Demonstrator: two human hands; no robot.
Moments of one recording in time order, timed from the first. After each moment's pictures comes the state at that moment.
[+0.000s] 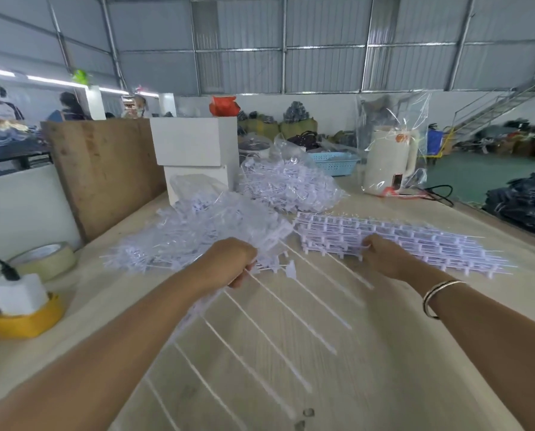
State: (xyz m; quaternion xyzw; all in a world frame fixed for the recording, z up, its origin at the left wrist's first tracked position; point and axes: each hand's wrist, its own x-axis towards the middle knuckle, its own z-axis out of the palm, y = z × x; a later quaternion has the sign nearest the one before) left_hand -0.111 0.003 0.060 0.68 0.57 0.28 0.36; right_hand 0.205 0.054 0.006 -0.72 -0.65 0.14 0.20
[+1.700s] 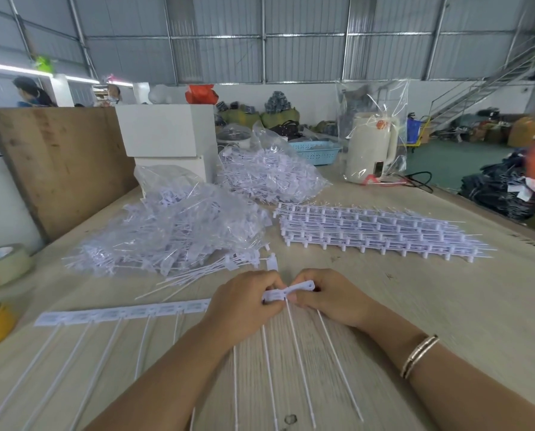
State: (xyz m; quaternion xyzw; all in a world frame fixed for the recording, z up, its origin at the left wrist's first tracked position) left_hand -0.075 -0.001 -0.026 0.86 0.43 0.27 0.10; right_hand 0.114 -0.023 -0.018 -0.50 -0.72 0.33 0.35
